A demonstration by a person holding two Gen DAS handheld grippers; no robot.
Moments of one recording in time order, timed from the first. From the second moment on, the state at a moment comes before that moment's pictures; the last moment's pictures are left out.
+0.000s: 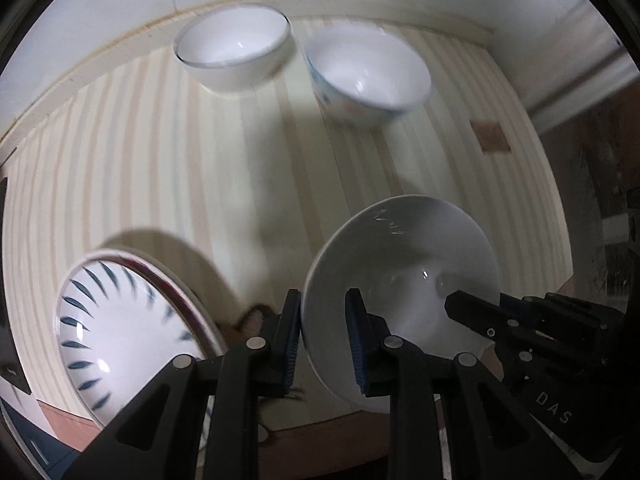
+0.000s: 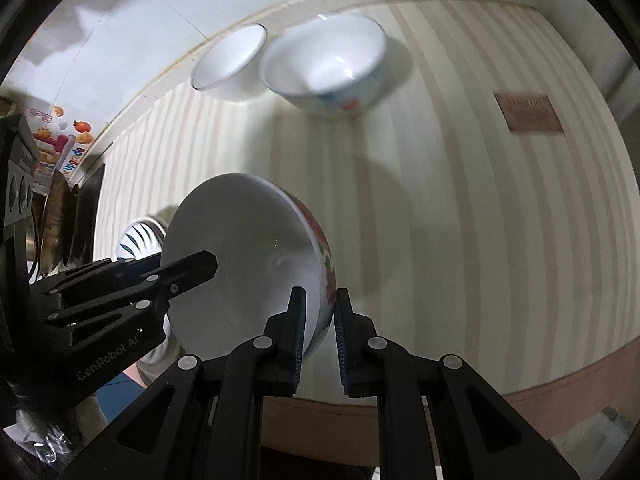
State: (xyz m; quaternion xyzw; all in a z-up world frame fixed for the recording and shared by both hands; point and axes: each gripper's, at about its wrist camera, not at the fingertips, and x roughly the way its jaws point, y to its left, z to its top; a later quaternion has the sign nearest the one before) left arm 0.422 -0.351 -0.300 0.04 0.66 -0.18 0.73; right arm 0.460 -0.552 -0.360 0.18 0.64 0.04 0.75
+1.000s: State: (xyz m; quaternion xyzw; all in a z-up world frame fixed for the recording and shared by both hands) left arm 0.486 -0.356 -0.266 0.02 0.64 -0.15 0.76; right arm 0.491 -0.619 -0.342 0.25 0.60 0.02 0.76
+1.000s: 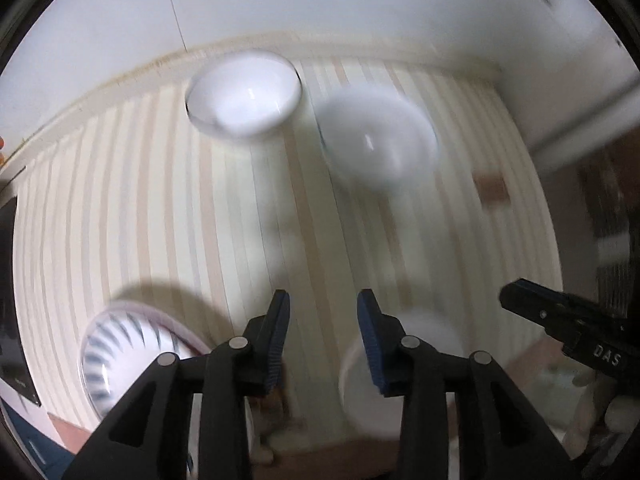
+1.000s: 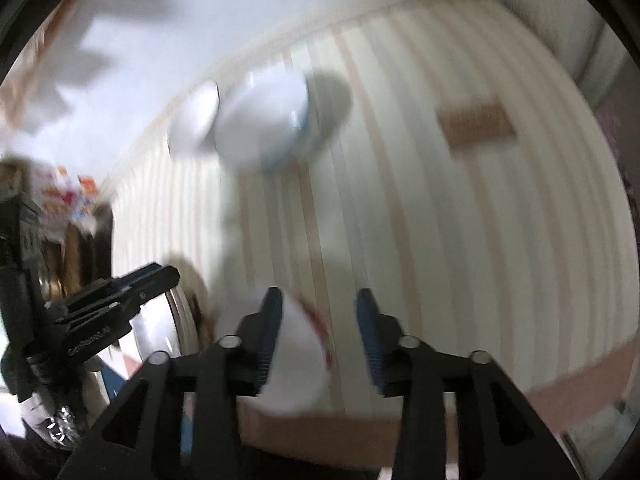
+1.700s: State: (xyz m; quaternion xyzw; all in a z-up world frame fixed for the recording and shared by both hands) left arm 0.606 -0.403 -0.322 0.02 0.65 -0.16 0.74; right arm 0.645 -0.611 -0.413 0.24 0.61 -0.01 0.76
